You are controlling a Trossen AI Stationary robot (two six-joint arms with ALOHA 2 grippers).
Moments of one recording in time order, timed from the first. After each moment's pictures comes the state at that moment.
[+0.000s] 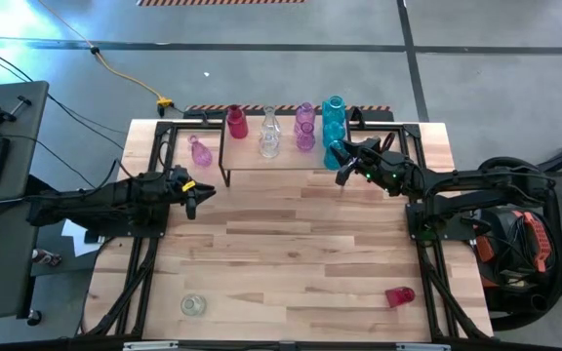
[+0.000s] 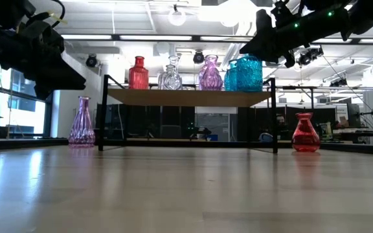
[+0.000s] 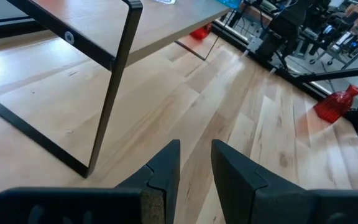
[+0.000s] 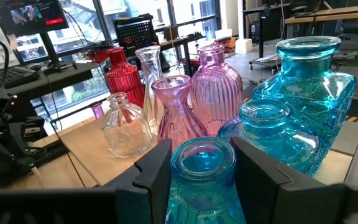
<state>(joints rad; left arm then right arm) 0.12 0.22 0.17 -0.31 -0.17 -0.49 -0.19 1.04 0.50 0.46 0.52 0.23</state>
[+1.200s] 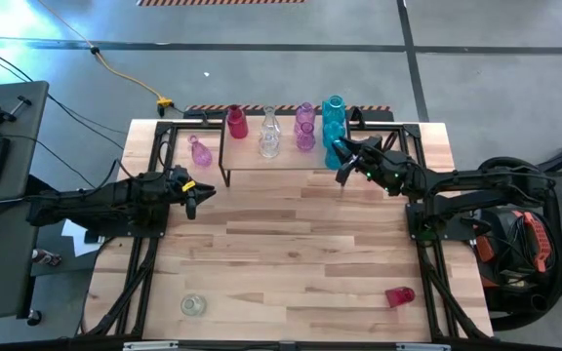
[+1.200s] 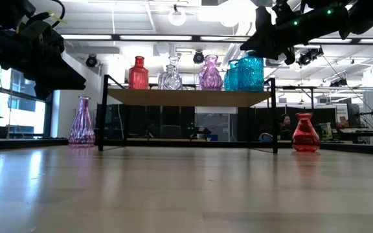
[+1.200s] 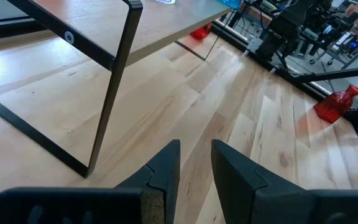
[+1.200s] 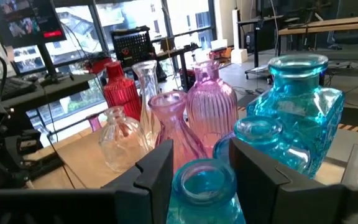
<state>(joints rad) 0.12 0.22 0.17 -0.31 -0.17 -0.49 -0.19 1.03 0.50 0.51 0.55 0.20</state>
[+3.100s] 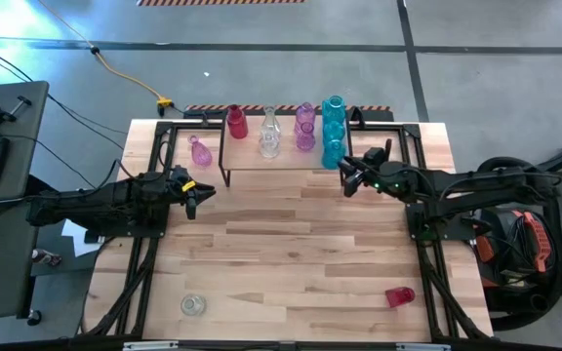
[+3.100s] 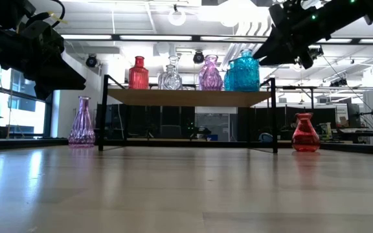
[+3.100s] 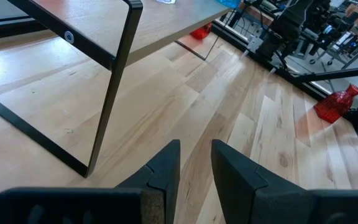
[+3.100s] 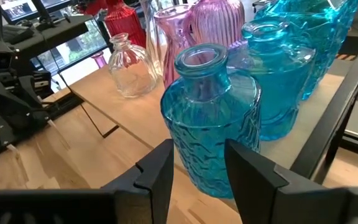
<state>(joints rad) 0.12 0.22 0.17 -0.31 -0.17 -0.49 -0.06 0.91 0.56 -0.01 0.58 0.47</state>
